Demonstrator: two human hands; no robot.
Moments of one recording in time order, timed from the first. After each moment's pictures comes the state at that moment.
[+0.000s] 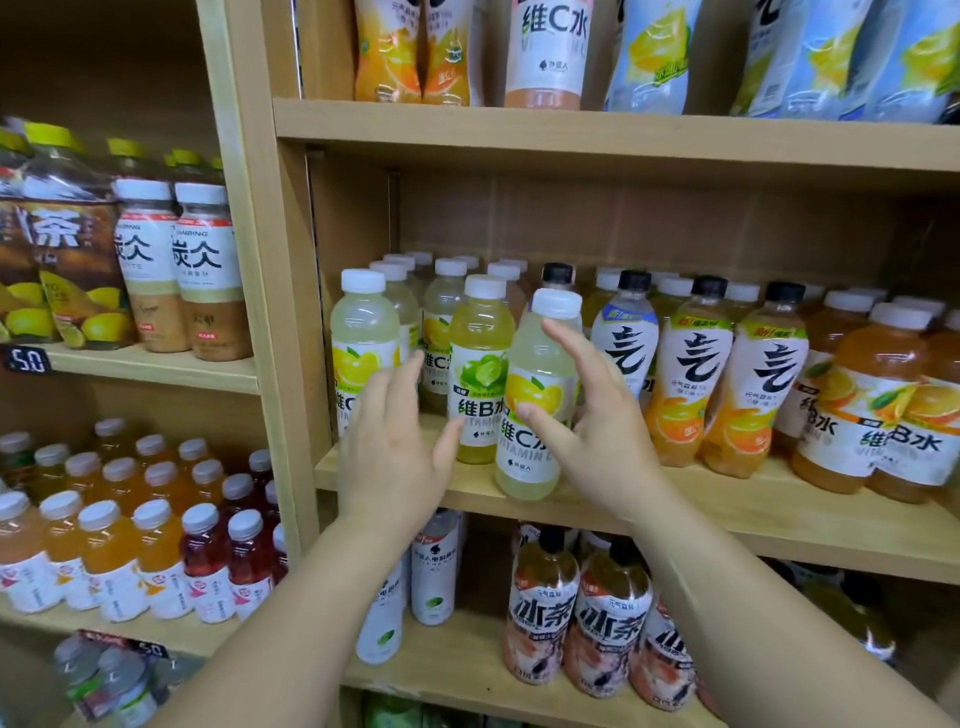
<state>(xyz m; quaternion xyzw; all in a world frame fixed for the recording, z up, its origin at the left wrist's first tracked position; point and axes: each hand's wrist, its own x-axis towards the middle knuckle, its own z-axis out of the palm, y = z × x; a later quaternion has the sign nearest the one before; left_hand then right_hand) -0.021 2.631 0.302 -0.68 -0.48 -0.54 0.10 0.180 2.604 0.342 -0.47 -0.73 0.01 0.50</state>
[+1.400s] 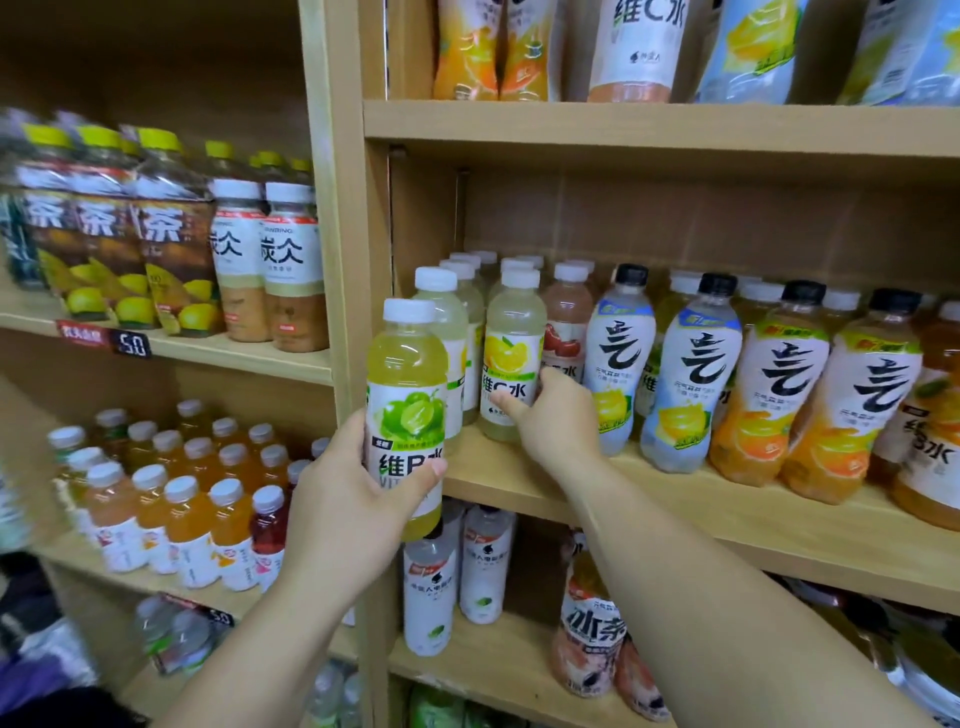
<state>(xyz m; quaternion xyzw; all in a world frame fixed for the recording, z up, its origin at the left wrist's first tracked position) -0.099 2.578 0.297 -0.59 -0.57 -0.55 -0.16 0.099 2.698 0.321 -0.64 -0.63 0.09 0.43</state>
